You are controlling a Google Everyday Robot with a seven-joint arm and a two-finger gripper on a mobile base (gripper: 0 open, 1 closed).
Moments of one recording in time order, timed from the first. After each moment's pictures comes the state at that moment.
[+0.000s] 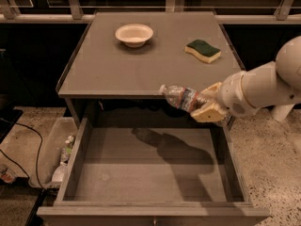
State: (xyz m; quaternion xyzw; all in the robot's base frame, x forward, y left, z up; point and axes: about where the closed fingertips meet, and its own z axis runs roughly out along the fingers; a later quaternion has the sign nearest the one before) arm 0.518 -0.153 0.831 -0.52 0.78 0.11 0.34
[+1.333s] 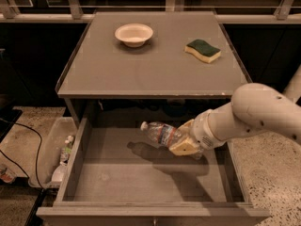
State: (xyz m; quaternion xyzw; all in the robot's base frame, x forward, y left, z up) arm 0.484 -0.108 0.719 -0.51 0.79 0.17 0.28
